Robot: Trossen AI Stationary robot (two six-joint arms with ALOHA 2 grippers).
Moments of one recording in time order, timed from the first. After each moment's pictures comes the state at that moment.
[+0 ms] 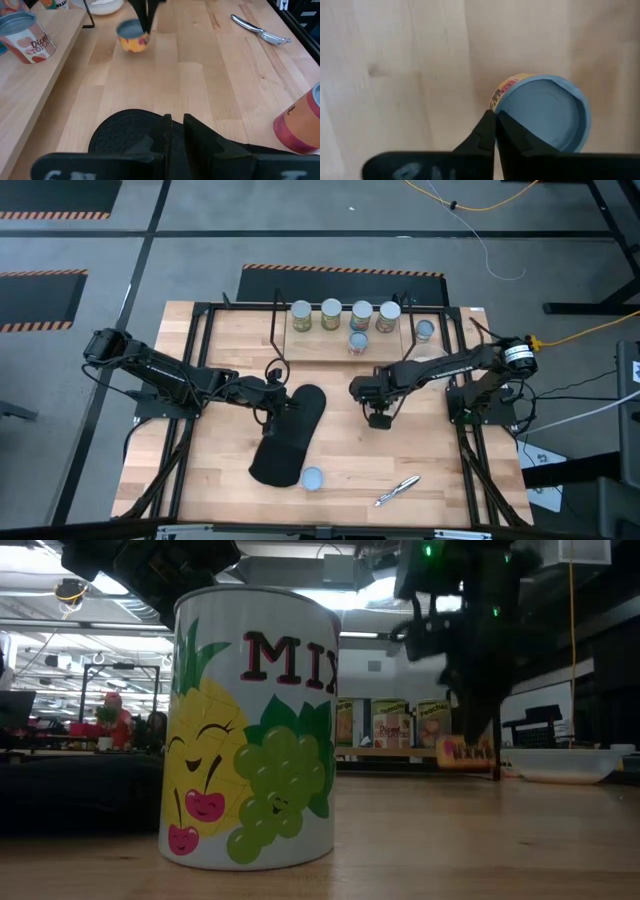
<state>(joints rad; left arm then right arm) -0.18 1.25 0.62 0.11 -0.17 -0.10 0.07 1.64 1.04 -0.81 0.05 0.18</state>
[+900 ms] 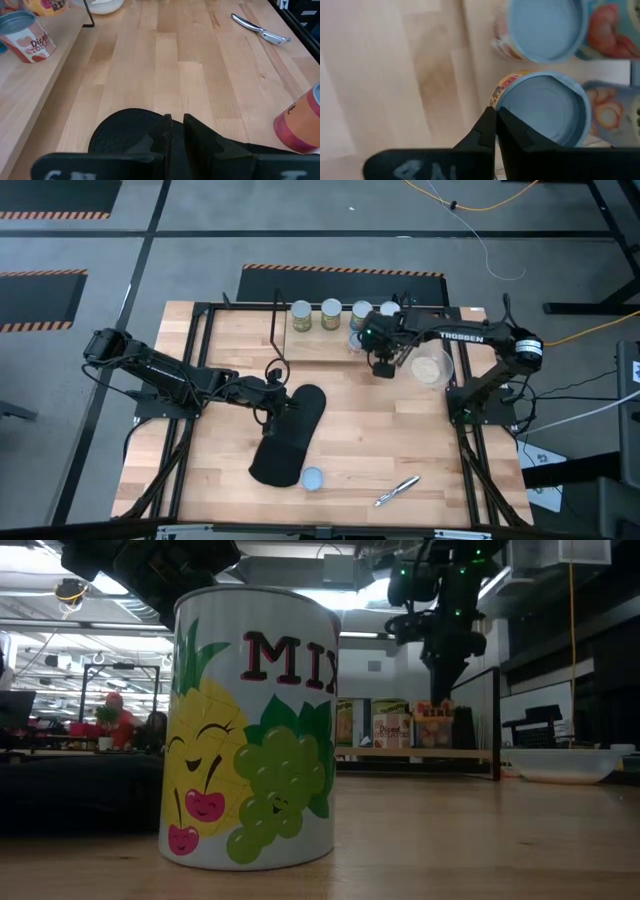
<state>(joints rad) -0.18 1.25 0.62 0.11 -0.17 -0.10 -0.34 1.56 1.20 -0.96 0.14 -0.22</state>
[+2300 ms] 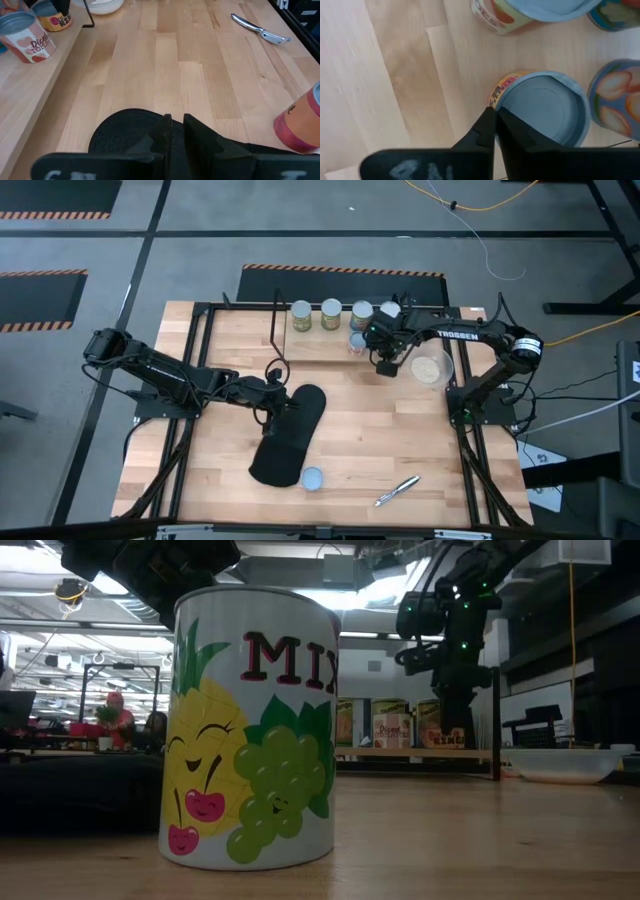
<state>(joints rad) -0.18 1.25 0.62 0.11 -0.17 -0.10 -0.45 1.57 1.06 -0.82 0.10 -0.27</state>
